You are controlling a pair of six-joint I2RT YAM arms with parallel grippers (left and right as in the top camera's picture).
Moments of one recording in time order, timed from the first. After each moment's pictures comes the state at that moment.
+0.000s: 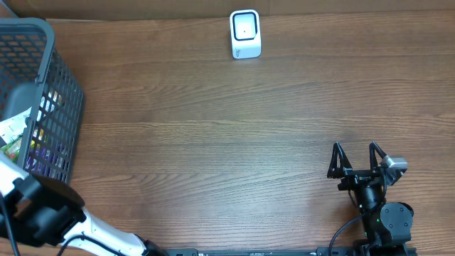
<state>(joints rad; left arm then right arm) 0.80 2.00 2.18 -1.22 -0.11 -0.59 0.11 0.01 0.02 -0.03 -0.01 0.33</state>
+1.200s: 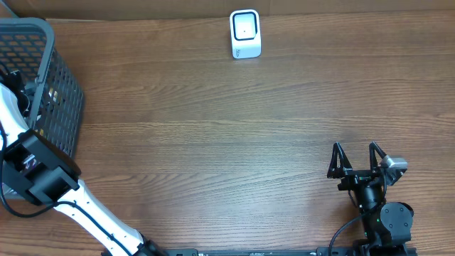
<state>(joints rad) 0.71 2.38 2.17 -1.01 -0.11 0.25 0.11 0.01 0.02 -0.03 -0.01 0.33</state>
